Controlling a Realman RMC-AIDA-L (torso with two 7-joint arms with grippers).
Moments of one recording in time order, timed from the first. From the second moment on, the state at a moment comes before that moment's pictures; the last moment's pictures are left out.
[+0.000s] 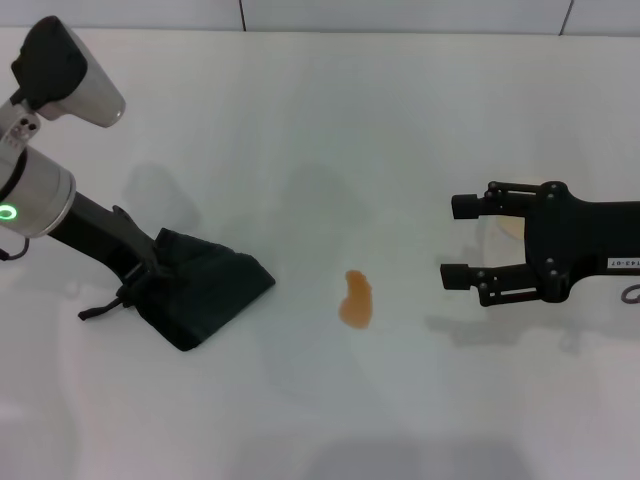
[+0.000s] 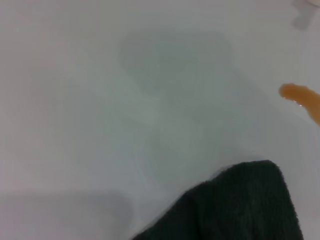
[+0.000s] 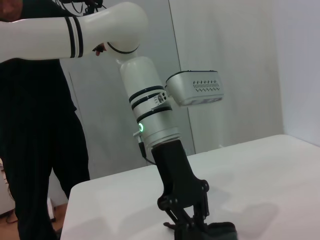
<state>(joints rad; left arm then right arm) -0.80 -2.02 0.96 0.76 2.63 1.49 -1.91 0.30 2.01 -1.19 -1.04 -1.59 -1.57 1.50</state>
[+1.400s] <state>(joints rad) -0.84 -2.07 0.97 0.73 2.58 1.42 -1.85 0.29 2.01 -1.19 -1.04 -1.57 -1.59 1.50</state>
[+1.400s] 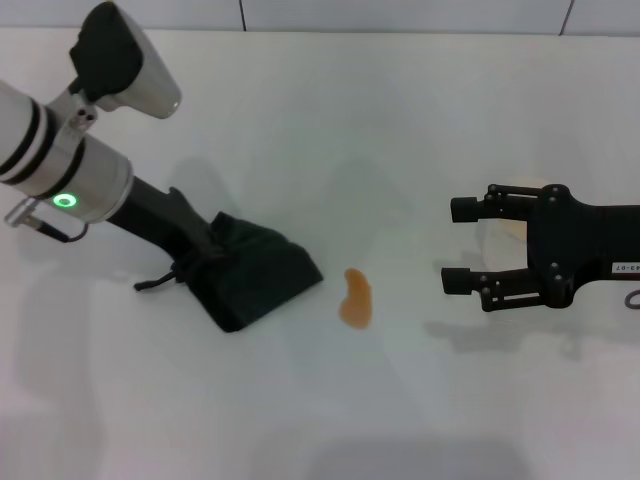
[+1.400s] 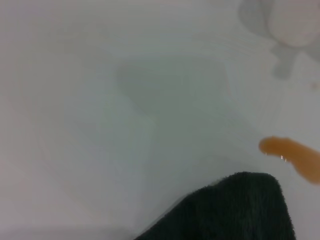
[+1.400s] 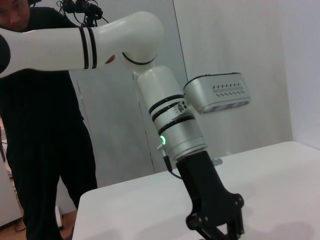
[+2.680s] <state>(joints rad) -0.94 -2.09 1.35 0.57 2.22 1.24 -1.77 0.29 2.01 -1.23 -1.04 -1.55 -1.59 1.49</state>
